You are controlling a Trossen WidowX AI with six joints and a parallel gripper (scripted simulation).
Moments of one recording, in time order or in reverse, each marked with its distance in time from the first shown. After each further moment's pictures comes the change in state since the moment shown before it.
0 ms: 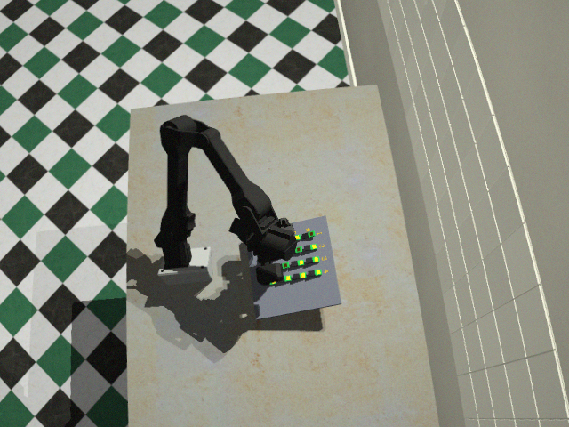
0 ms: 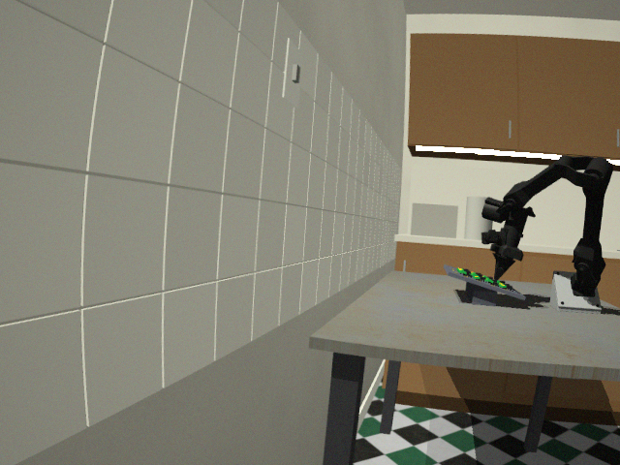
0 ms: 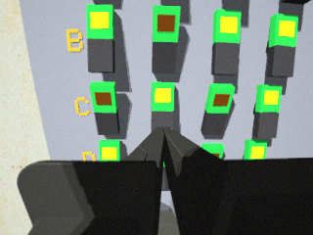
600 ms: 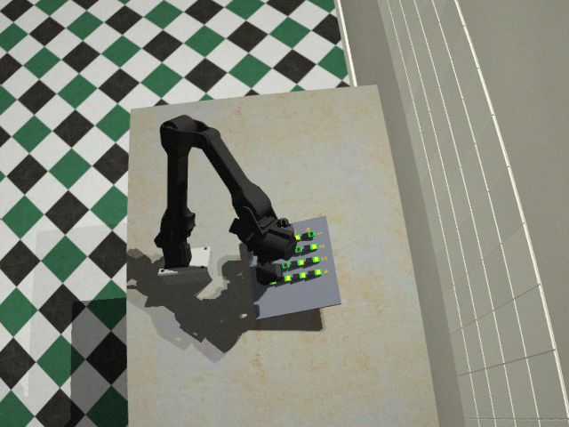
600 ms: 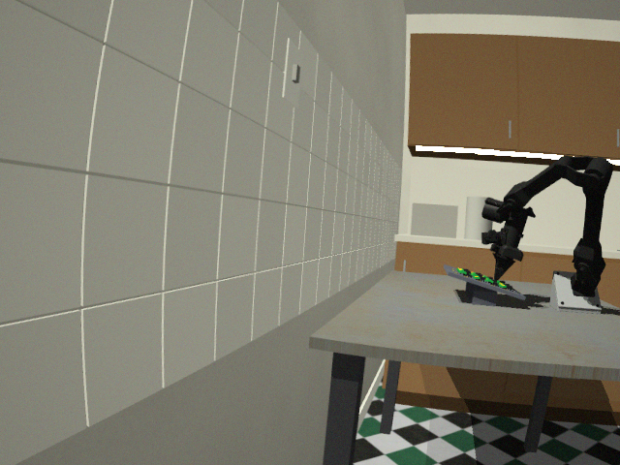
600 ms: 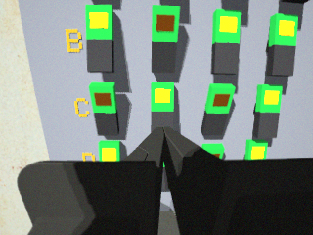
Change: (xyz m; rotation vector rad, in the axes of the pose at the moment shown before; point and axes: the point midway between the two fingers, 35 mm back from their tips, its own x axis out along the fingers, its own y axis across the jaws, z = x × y) arm 0.001 0.000 0.000 0.004 -0.003 0.000
